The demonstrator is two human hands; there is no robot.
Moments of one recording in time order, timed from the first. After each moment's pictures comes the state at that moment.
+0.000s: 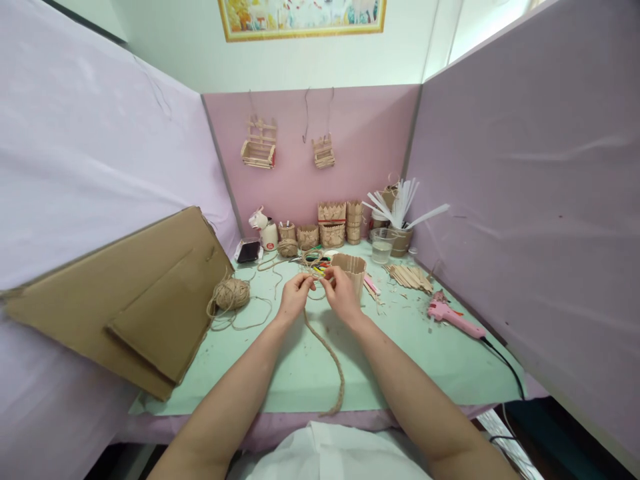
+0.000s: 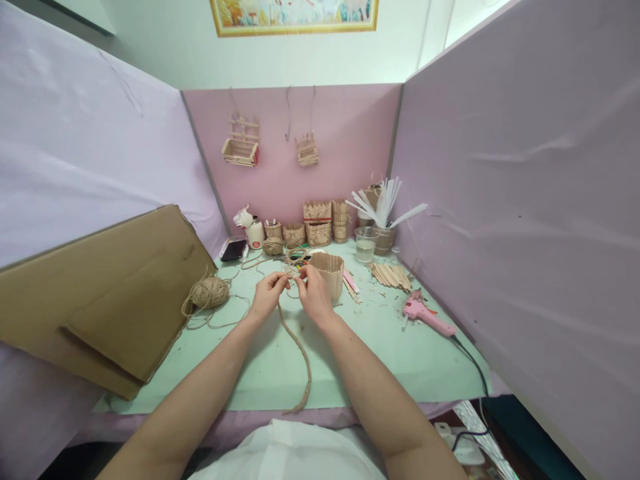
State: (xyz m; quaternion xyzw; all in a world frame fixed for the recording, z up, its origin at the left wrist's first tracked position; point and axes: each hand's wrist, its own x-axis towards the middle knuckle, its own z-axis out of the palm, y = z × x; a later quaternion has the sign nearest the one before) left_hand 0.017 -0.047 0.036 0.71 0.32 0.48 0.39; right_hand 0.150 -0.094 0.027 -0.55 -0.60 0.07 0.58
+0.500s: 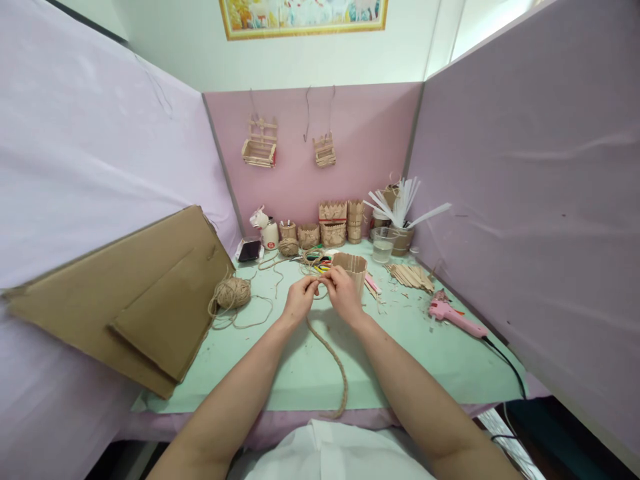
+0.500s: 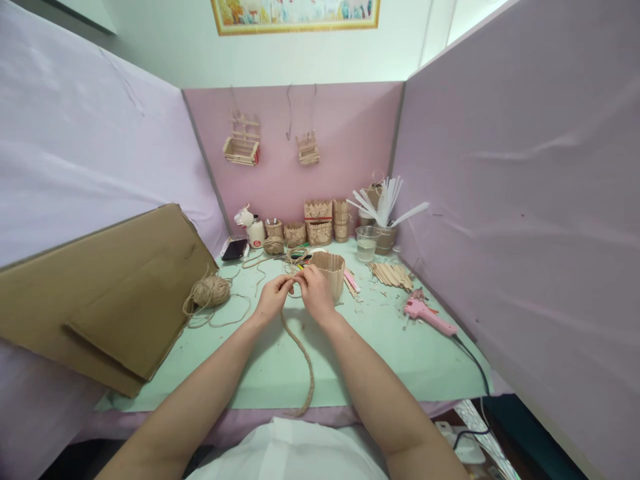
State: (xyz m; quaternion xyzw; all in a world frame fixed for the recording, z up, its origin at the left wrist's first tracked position) left_hand 0.020 -0.047 0.028 0.77 0.33 0.43 0.34; right_hand 0.150 -0.094 0.029 -0.51 -0.64 0.03 0.57
